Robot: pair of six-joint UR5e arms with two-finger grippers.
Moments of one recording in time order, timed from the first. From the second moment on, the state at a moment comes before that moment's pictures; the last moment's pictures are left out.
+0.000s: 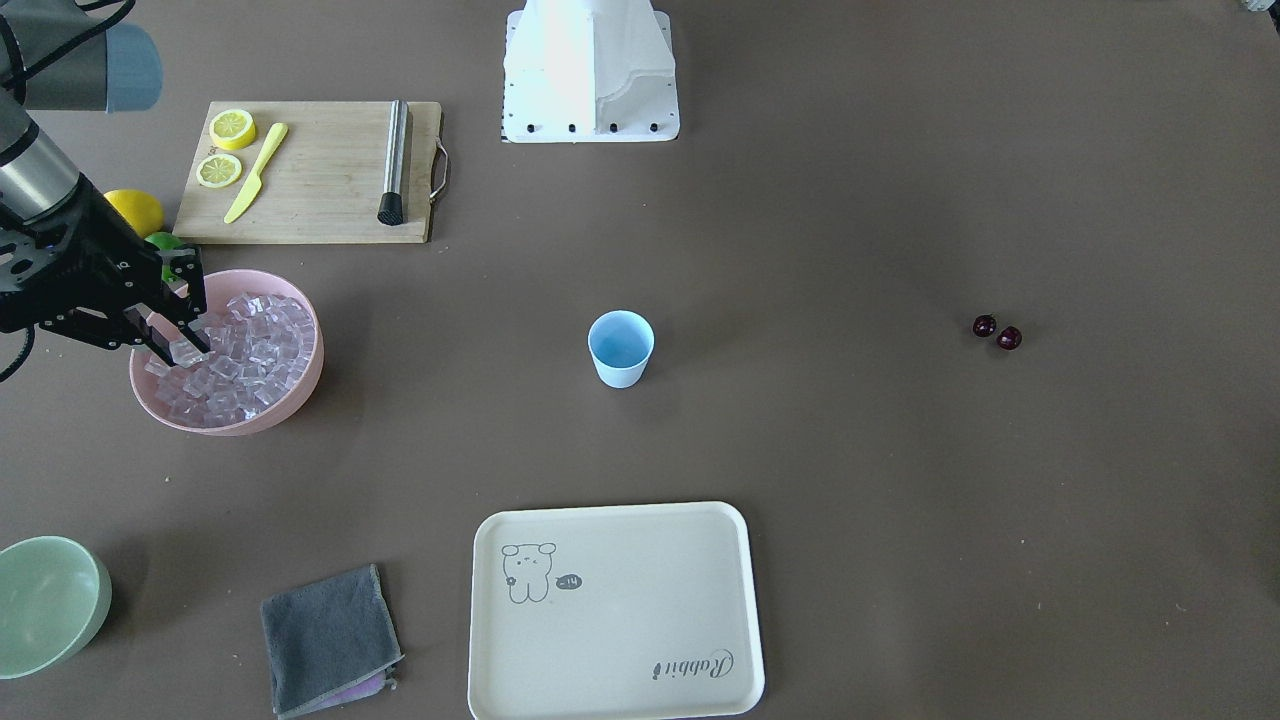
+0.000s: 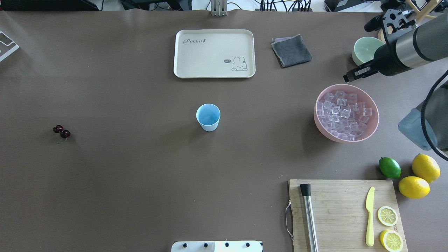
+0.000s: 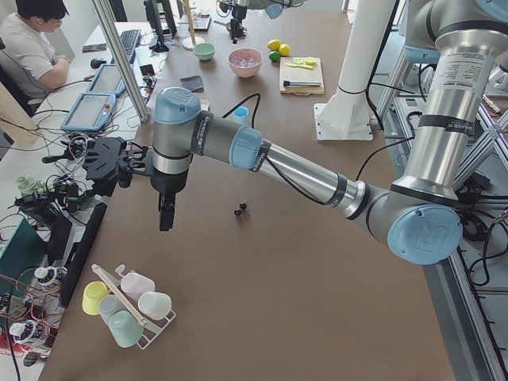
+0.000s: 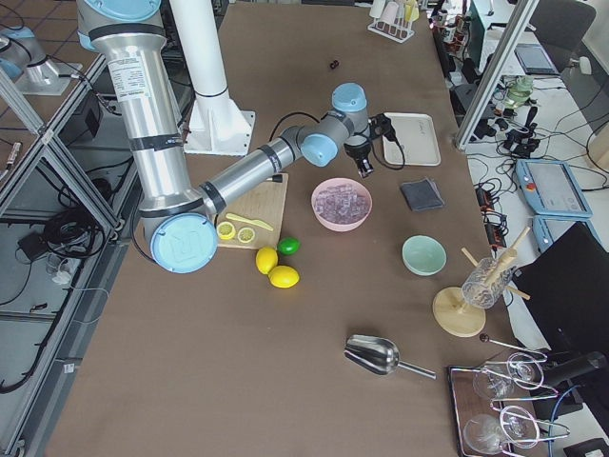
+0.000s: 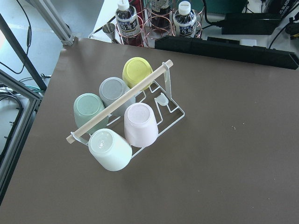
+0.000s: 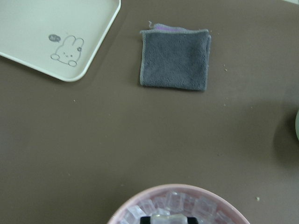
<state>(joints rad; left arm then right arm) -1.66 -1.79 -1.77 -1.46 -2.19 -0.35 1.00 -1.31 1.92 -1.28 2.12 0.57</state>
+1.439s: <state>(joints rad) -1.61 -1.77 -1.78 -1.47 -2.20 -0.35 0.50 -0.84 1.68 -1.27 1.60 0.92</state>
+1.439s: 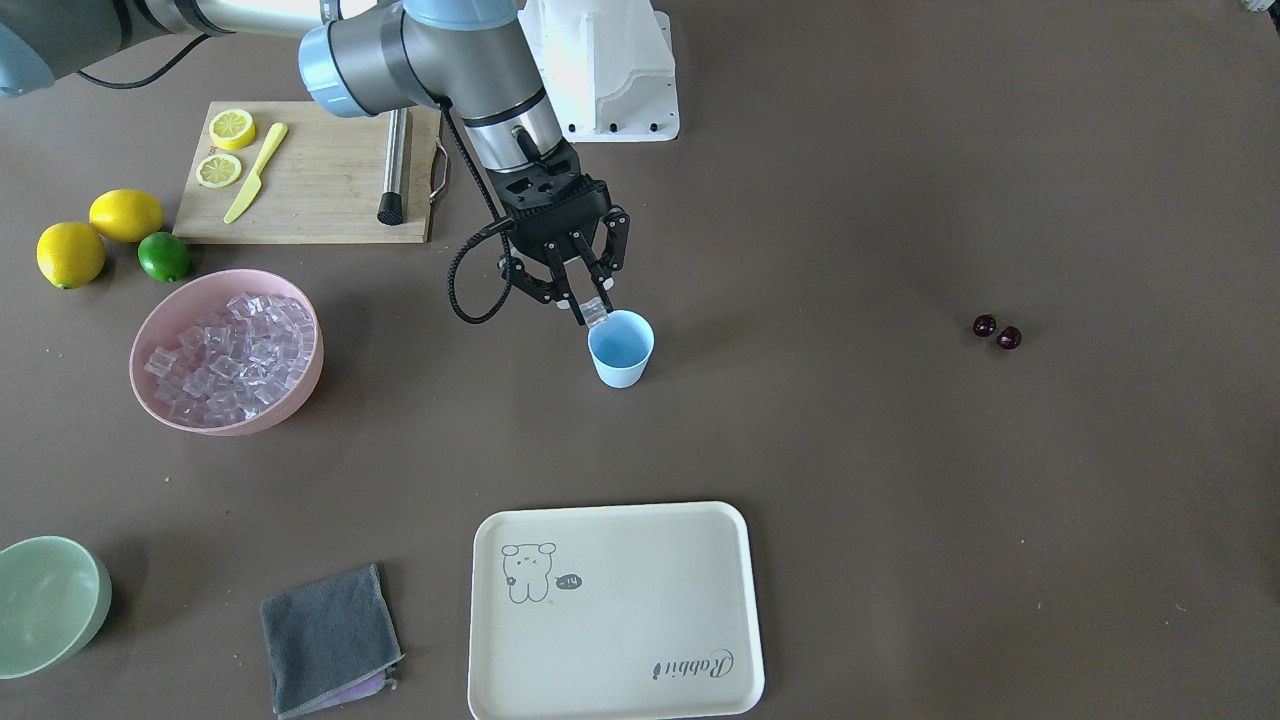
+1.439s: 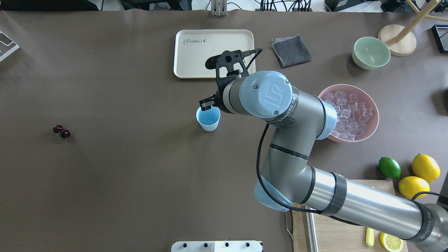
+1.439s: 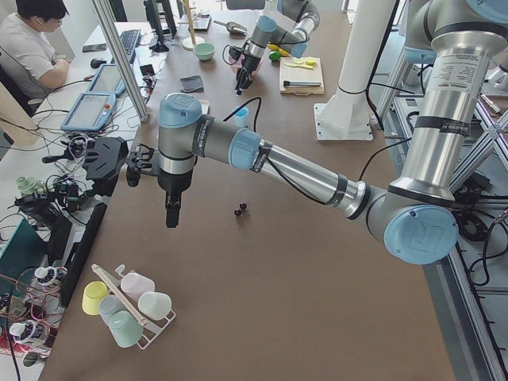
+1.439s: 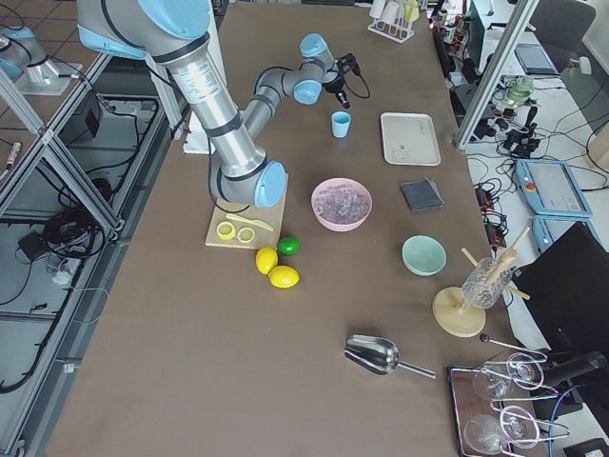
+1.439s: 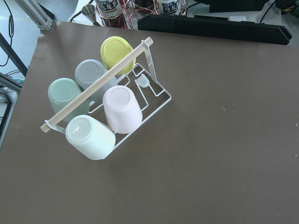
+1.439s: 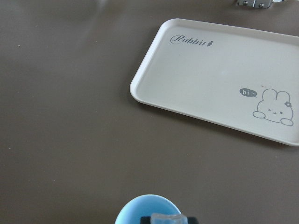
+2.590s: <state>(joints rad) -1.61 -1.74 -1.79 -1.48 -2.19 -0.35 0.48 -0.80 1.54 -1.19 1.60 0.91</state>
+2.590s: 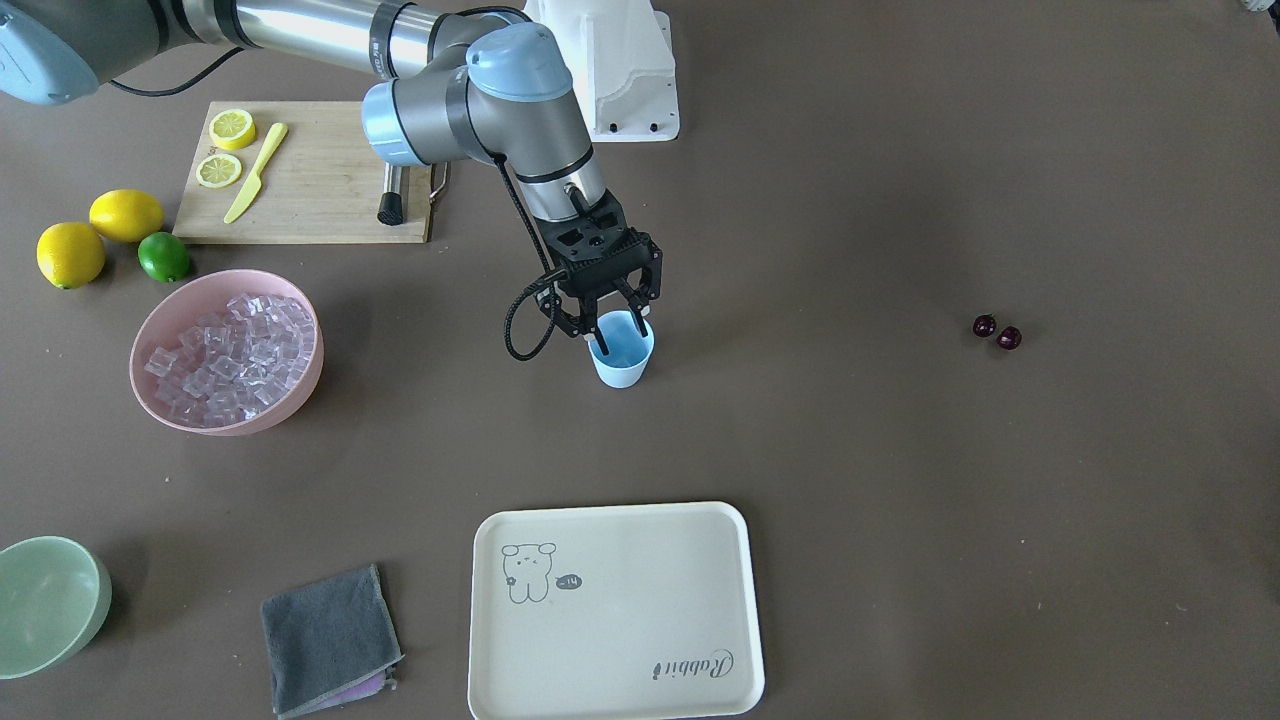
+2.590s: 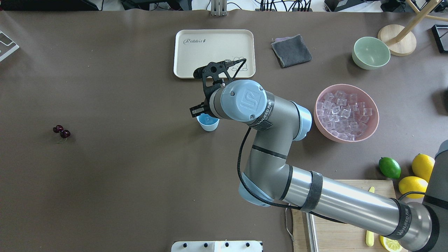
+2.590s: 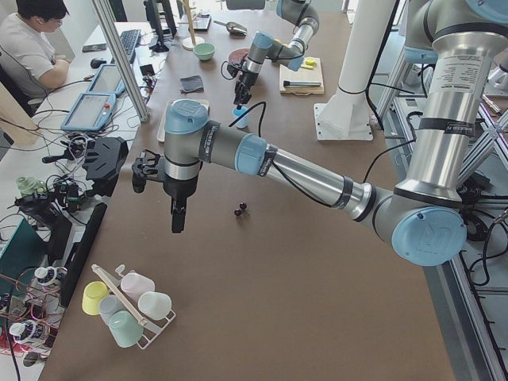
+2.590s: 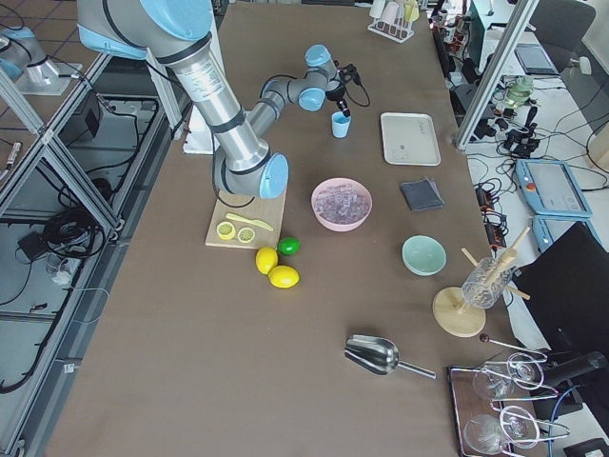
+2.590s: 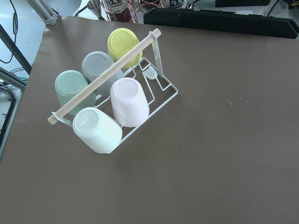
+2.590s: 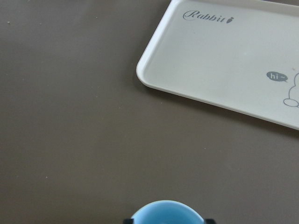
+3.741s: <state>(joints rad) -1.61 -1.74 -1.82 -1.48 -2.19 -0.35 0.92 -1.09 1.85 -1.32 2.09 0.84</state>
